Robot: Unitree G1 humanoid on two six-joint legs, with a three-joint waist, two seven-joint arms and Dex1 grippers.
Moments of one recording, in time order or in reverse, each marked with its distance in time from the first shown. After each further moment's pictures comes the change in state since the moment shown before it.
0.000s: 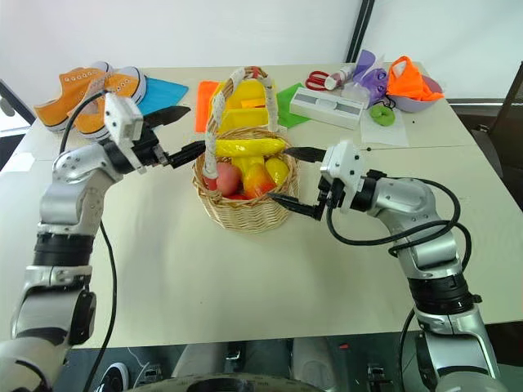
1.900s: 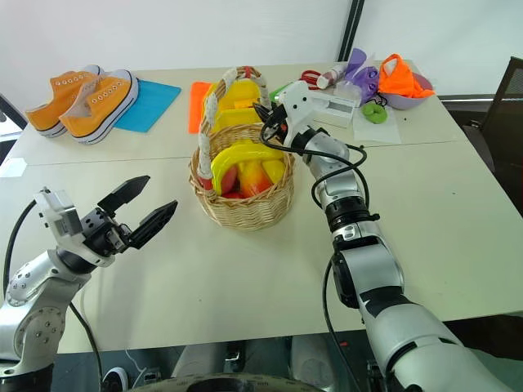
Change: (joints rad) left arm 0.728 -0.068 0.221 -0.639 -0.324 0.100 0.226; right arm -0.555 0.397 -0.004 0.987 -0.287 -0.415 -0.416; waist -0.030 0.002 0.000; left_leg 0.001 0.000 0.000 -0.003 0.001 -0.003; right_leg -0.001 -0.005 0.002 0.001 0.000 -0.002
